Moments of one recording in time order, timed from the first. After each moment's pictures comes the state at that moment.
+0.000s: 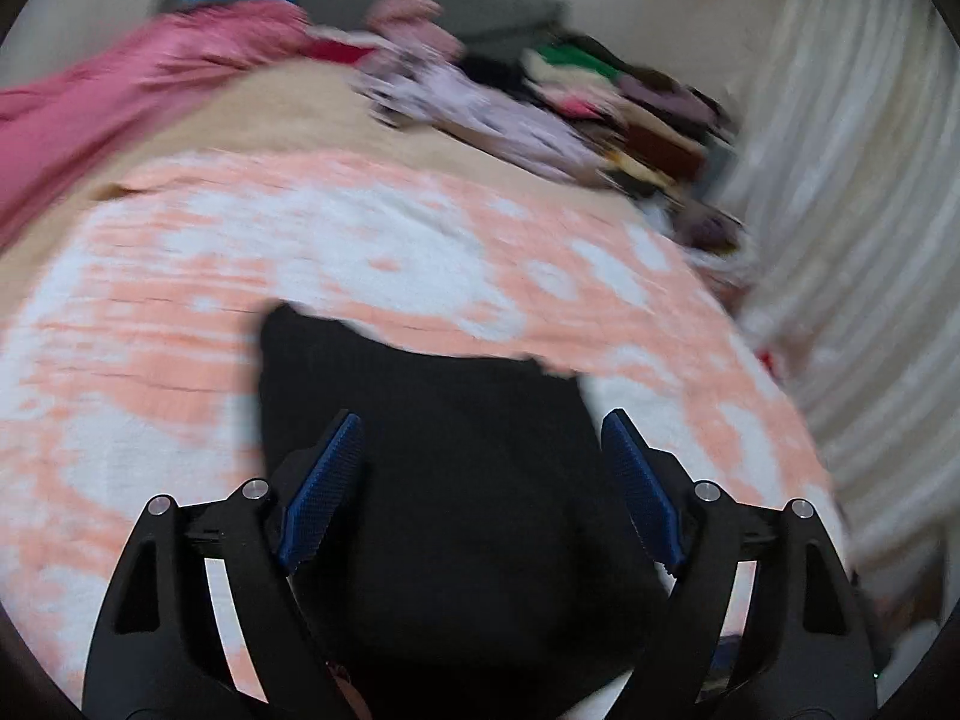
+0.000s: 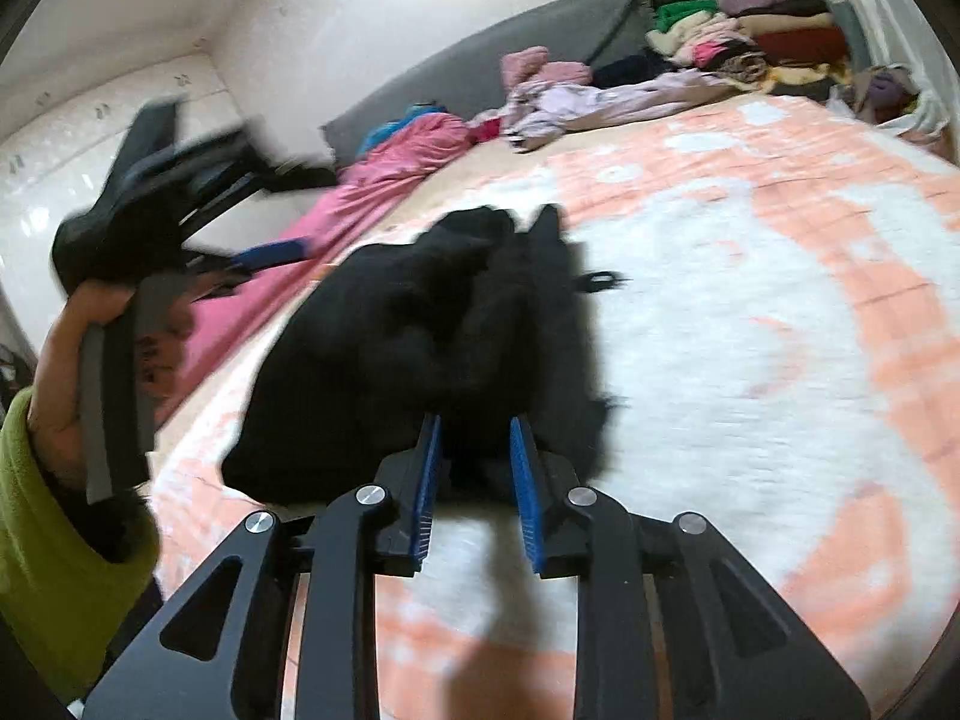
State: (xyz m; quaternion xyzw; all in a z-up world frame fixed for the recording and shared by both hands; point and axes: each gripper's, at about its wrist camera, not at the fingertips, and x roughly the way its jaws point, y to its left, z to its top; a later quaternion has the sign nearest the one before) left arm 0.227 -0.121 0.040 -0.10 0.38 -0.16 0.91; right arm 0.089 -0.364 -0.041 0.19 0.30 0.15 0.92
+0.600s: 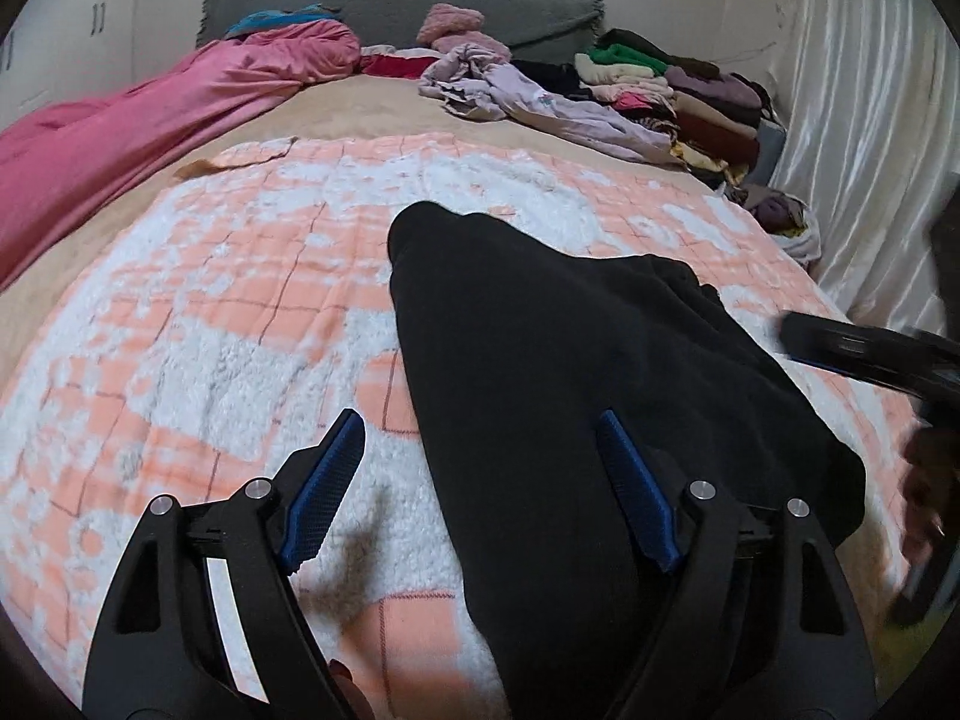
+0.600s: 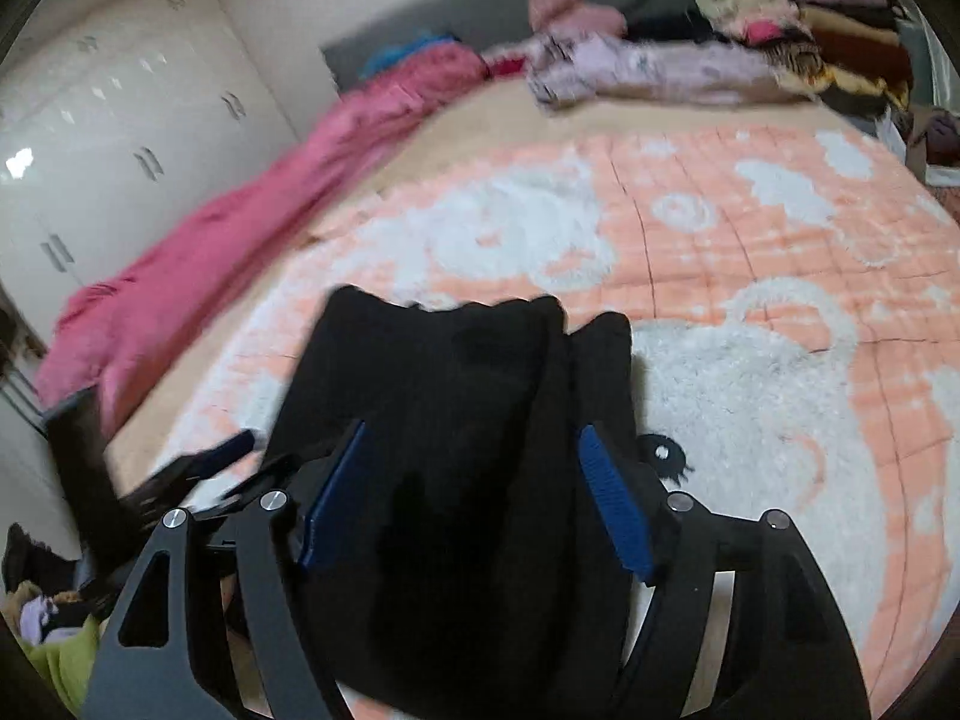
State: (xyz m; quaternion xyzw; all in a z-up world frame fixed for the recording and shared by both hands) left arm 0.200 -0.095 -0.022 -0.03 0.37 -0.12 0.92; right arm 0.253 -0.323 -0.002 0.13 0.42 0.17 0.88
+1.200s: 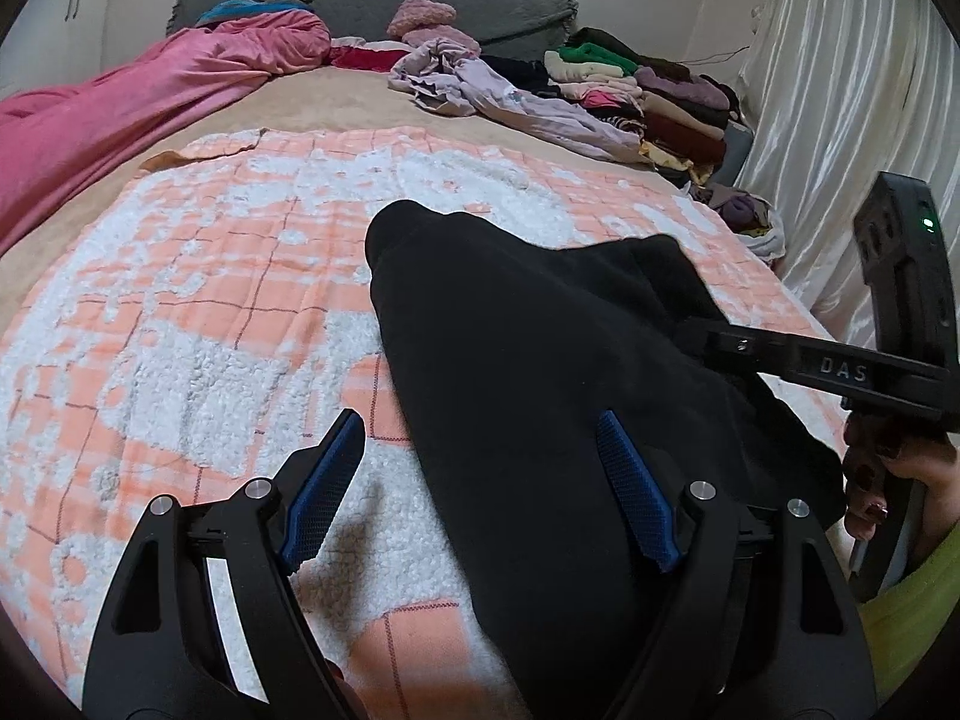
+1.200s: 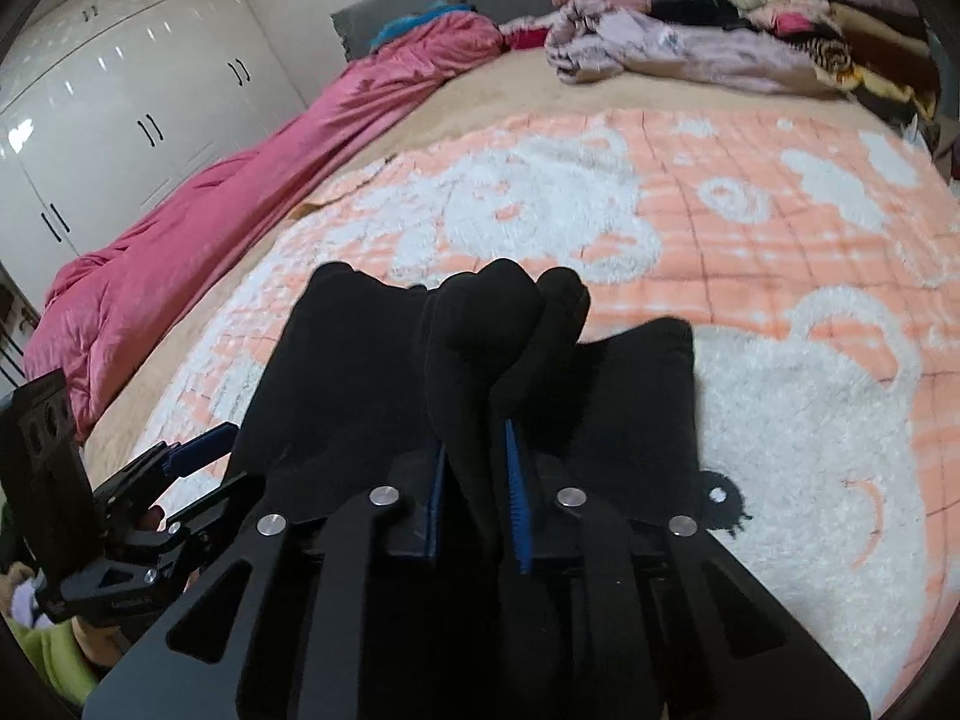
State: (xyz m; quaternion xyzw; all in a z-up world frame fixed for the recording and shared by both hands) left arm 0.209 -0.082 -0.026 -0.06 0.37 -0.17 0.91; right arm 0.264 -0.296 -0.005 0.09 0.40 0.20 0.89
